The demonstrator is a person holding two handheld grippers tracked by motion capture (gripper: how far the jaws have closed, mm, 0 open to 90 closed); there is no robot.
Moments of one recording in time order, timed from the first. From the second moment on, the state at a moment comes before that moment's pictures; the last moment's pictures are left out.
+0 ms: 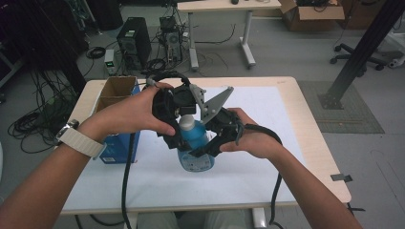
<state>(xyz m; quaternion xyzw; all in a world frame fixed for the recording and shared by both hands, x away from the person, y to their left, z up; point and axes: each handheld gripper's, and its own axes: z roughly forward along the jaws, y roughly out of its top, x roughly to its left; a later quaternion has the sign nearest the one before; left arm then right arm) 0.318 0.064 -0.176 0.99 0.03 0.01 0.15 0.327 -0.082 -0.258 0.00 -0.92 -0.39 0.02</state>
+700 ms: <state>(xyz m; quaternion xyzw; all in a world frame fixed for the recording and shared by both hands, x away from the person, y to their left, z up) 0.321 0.066 -0.179 0.99 0.02 0.00 0.15 0.327 -0.081 -0.259 0.00 -0.92 -0.39 0.02</state>
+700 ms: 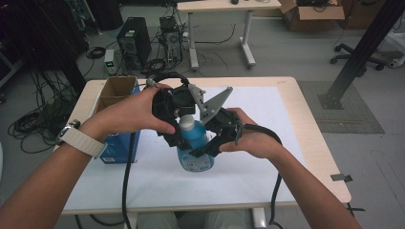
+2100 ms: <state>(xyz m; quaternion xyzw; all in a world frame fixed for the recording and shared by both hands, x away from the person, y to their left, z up) 0.319 0.063 -0.184 0.99 0.02 0.01 0.13 0.326 -0.080 -0.262 0.01 -0.92 -0.39 0.02</state>
